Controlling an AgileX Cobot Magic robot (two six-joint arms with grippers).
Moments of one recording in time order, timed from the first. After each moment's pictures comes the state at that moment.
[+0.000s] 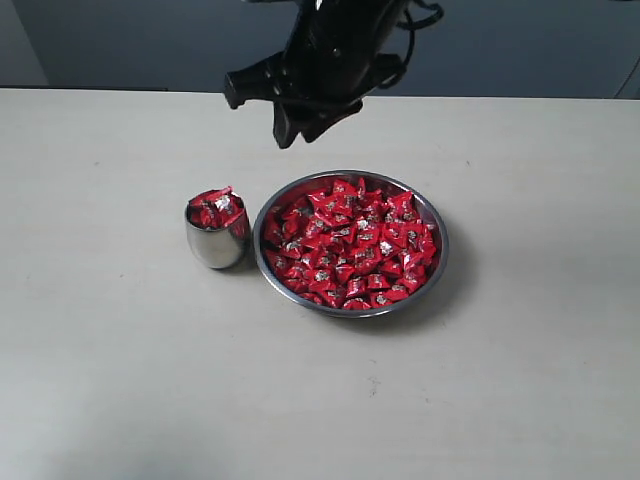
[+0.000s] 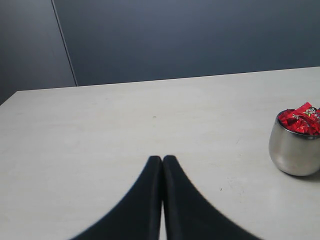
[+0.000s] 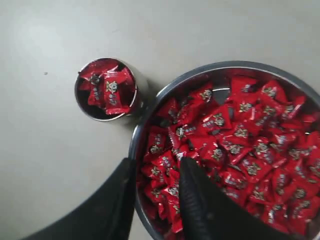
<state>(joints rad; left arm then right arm) 0.12 0.00 0.01 0.03 0.23 0.03 0.76 1.96 -1.81 0.18 1.09 0.02</state>
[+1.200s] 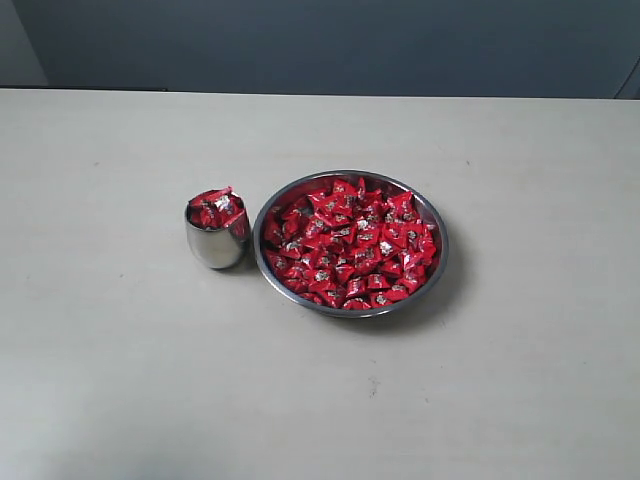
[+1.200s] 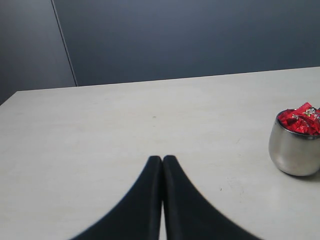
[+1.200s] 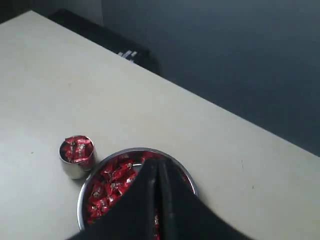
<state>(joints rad) 0.12 0.00 0.01 0.03 0.23 0.03 0.76 1.07 -1.29 -0.11 0.80 0.04</state>
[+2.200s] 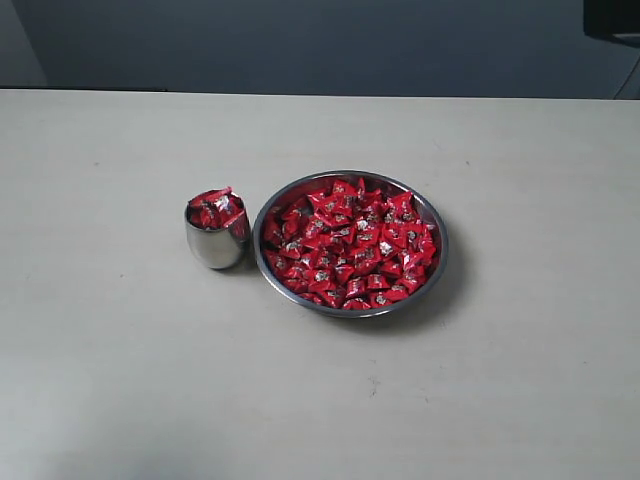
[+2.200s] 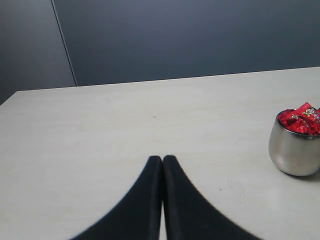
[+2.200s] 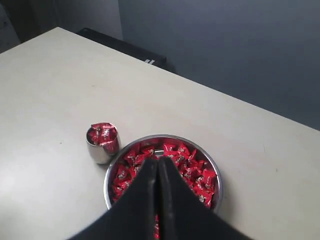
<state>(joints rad) 0.12 0.00 0.01 0.03 0.23 0.03 0.76 0.81 -1.01 -0.03 0.71 0.04</state>
